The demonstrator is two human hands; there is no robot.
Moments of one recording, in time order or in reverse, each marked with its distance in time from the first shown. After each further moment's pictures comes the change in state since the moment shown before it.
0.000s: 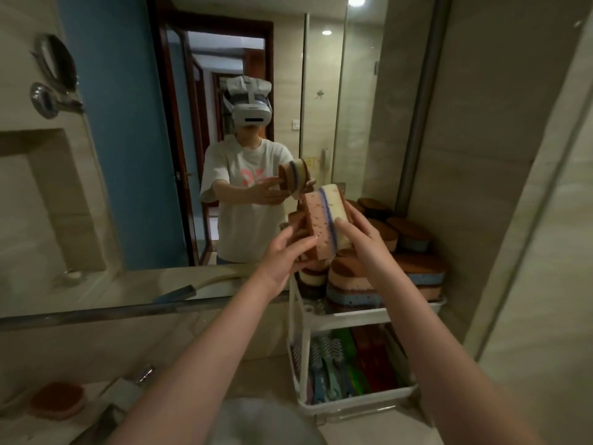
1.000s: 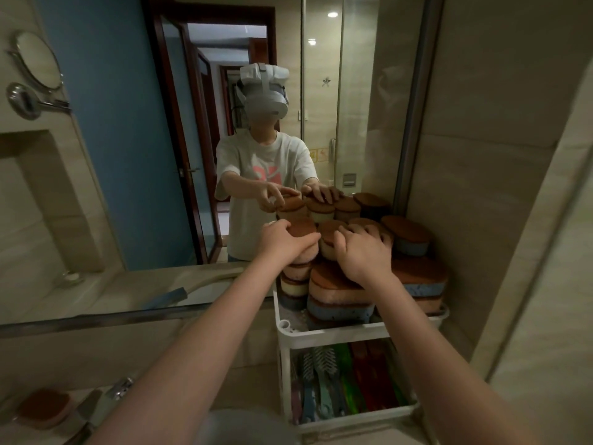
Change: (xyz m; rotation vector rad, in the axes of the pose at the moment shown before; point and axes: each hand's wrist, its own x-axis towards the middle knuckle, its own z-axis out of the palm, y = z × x) left_hand 0.086 -0.012 0.031 1.055 0.367 -0.137; right_hand 0.053 0.041 -0.050 -1.341 0.143 0.001
